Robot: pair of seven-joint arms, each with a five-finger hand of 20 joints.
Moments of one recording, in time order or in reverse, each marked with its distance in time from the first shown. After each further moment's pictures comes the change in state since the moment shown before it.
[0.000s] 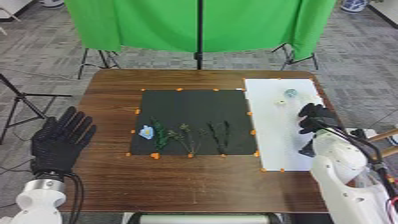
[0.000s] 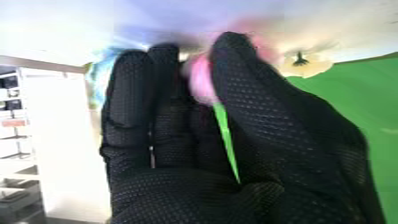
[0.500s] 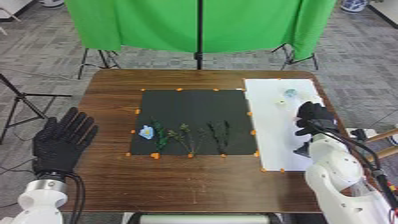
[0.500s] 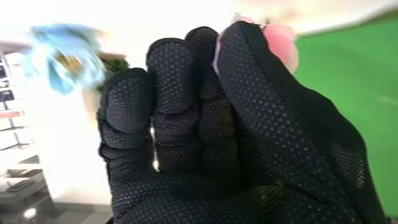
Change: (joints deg) left arm -0.1 -0.3 0.3 0.1 -0.2 -0.2 -0.3; right arm -3.5 1.6 -2.9 -4.5 1.3 9.3 2.2
